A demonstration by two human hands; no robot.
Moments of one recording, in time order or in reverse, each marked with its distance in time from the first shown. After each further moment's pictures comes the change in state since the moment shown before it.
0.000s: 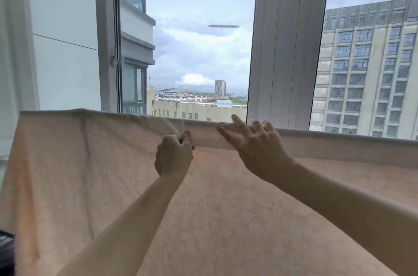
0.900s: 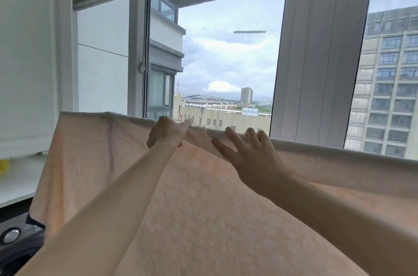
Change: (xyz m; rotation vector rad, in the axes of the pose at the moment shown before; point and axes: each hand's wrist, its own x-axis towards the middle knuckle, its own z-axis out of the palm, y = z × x) left_hand 0.086 0.007 -0.018 0.322 0.047 -0.179; right_hand 0.031 -0.023 0.017 -0.084 -0.021 -0.141
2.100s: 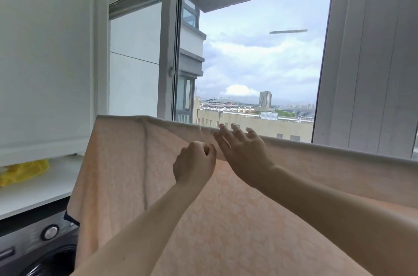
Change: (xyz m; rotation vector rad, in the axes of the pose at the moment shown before) left_hand -0.014 -0.073 -0.010 0.050 0.041 0.296; right_hand 0.104 -0.078 0.010 0.093 0.028 -0.036
